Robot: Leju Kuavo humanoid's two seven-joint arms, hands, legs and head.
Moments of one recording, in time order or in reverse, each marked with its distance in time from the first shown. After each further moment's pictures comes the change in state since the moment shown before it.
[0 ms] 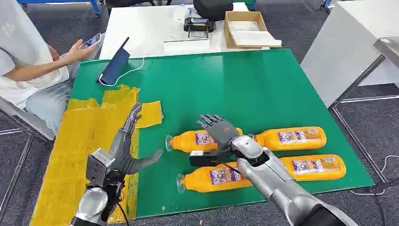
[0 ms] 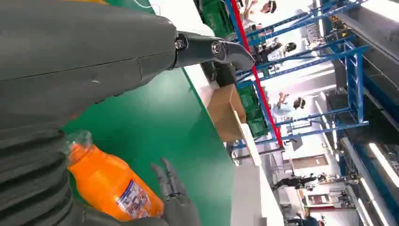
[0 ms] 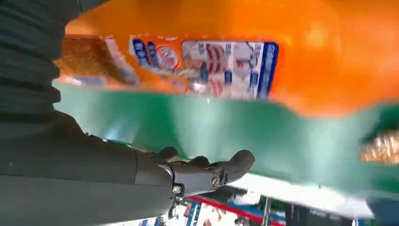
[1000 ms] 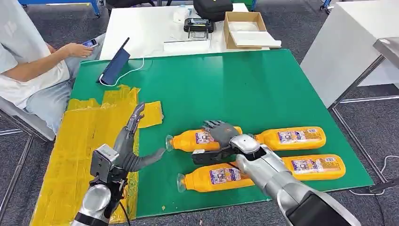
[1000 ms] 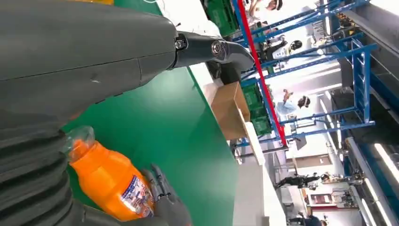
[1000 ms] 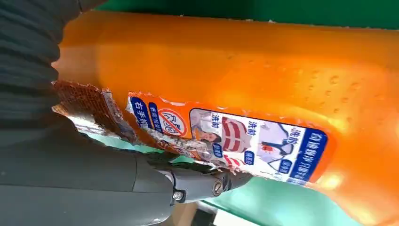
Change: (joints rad) left arm -0.026 -0.007 -0.003 0.052 0.013 0.006 0.002; right arm -0.102 0.047 0.043 0.267 0.011 0.066 0.037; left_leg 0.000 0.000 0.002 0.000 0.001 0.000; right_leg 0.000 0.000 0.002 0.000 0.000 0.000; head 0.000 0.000
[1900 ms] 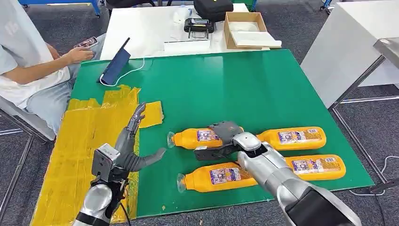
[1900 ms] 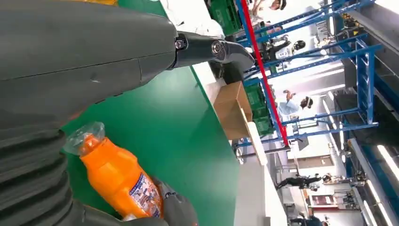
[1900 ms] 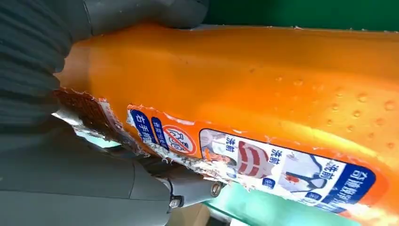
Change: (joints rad) left arm -0.002 -0.005 0.000 0.016 0.005 0.003 0.000; right arm -0.030 0.006 0.003 0.059 -0.004 -0.010 0.029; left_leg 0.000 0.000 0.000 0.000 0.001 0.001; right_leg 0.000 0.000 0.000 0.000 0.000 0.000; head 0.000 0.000
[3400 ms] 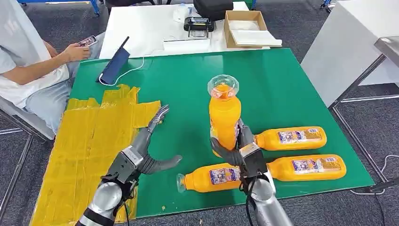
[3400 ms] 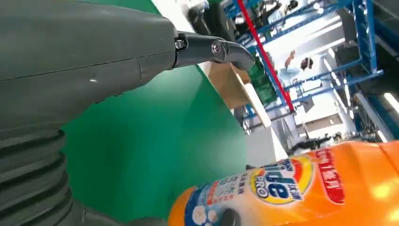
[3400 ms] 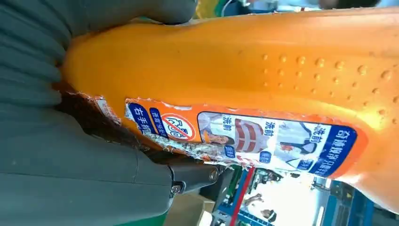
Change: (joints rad) left arm -0.060 0.028 -0.137 0.010 -0.044 -0.038 0.061; right arm 0.588 0.088 -0.511 -0.855 -0.902 -0.099 -0.452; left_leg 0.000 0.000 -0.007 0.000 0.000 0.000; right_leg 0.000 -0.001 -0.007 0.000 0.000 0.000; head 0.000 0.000
